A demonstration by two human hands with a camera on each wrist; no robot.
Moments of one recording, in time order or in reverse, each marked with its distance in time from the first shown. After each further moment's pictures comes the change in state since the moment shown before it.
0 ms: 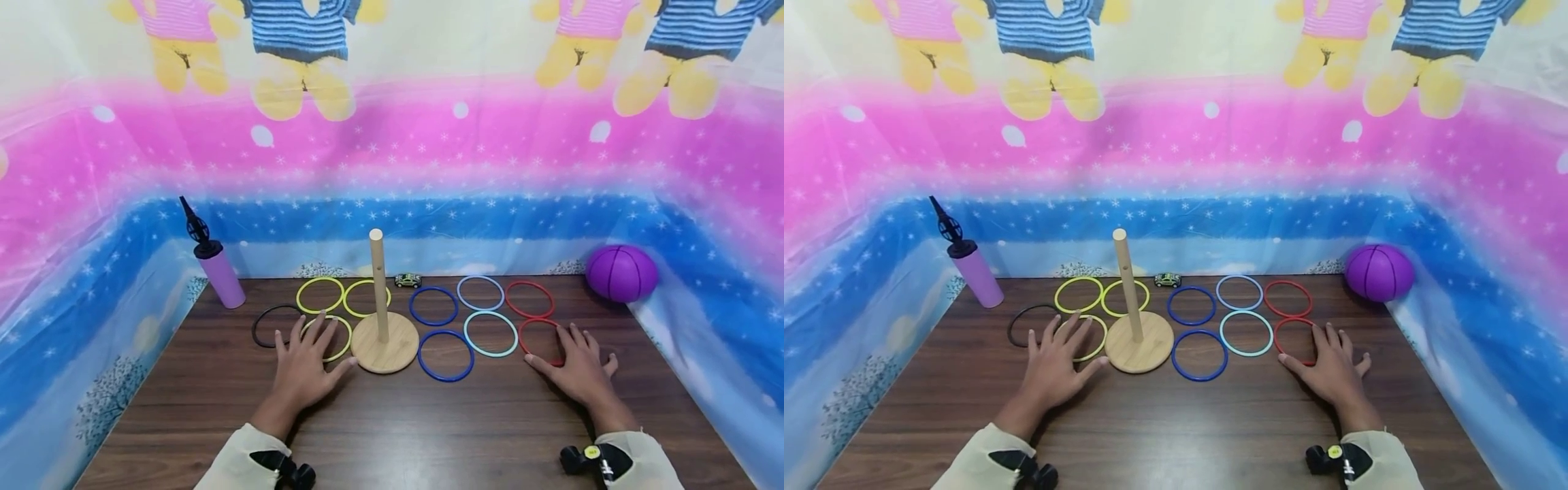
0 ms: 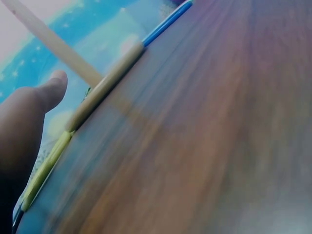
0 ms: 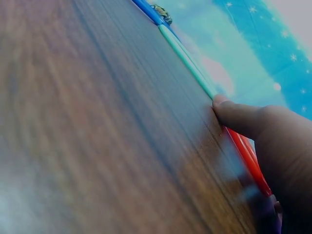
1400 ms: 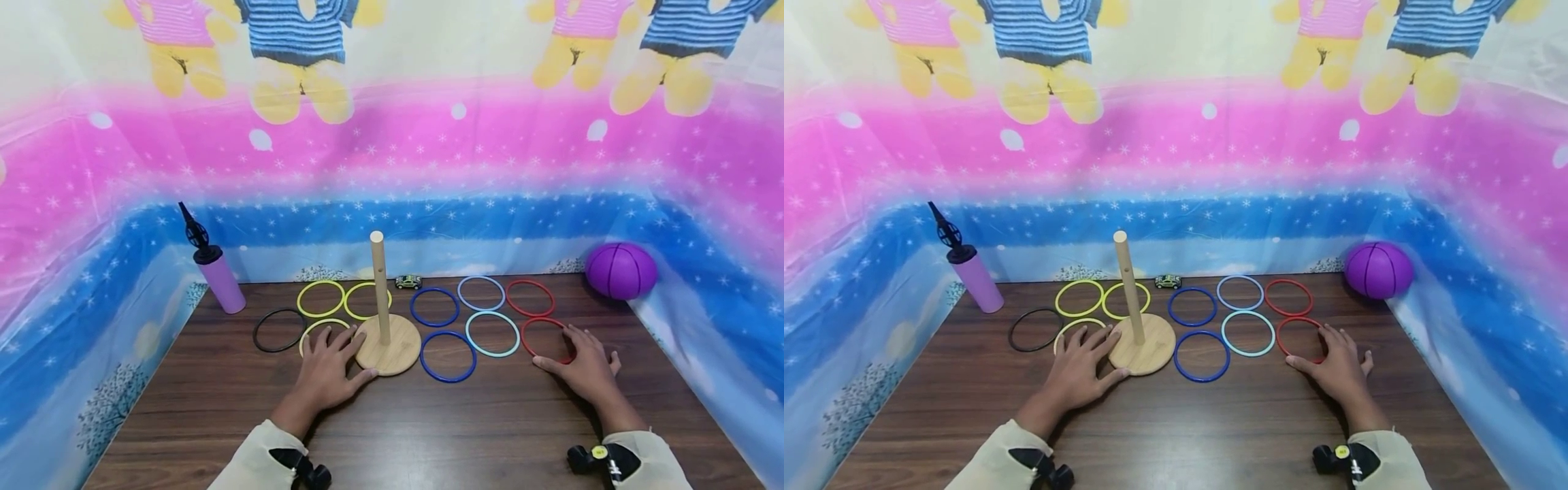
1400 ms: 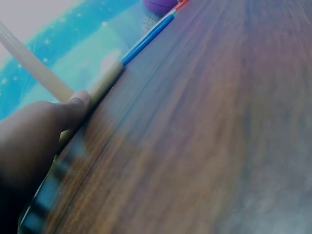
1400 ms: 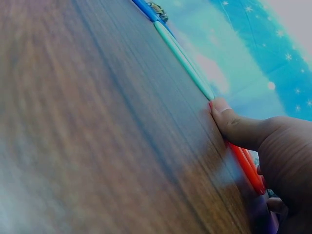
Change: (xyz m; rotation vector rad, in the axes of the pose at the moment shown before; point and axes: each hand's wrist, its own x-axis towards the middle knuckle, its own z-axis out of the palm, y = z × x) left_hand 0.010 0.021 0.009 0.035 -0.126 0.121; right_hand -0.003 0.005 -0.002 0.136 0.072 0.010
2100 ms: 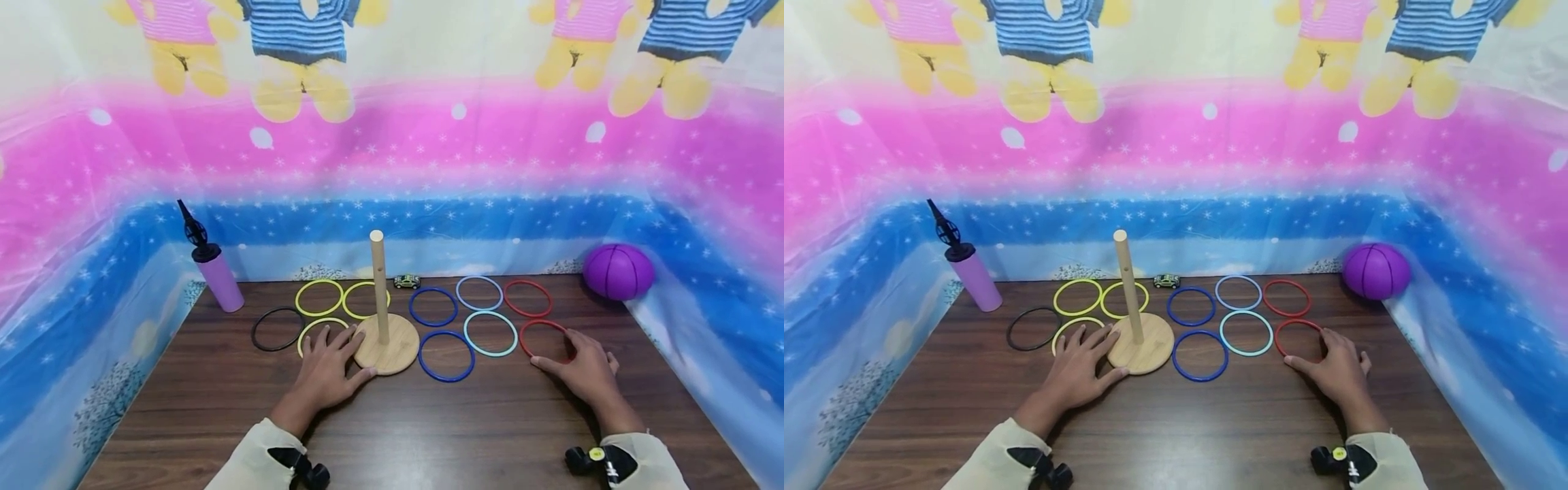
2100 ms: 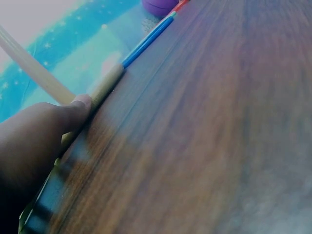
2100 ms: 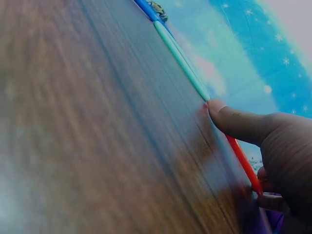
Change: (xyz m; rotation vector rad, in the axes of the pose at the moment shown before) left_hand 0.003 0.002 -0.001 -0.029 -0.053 -0.021; right_hand -0.005 -0.004 -0.004 0.004 0.021 0.013
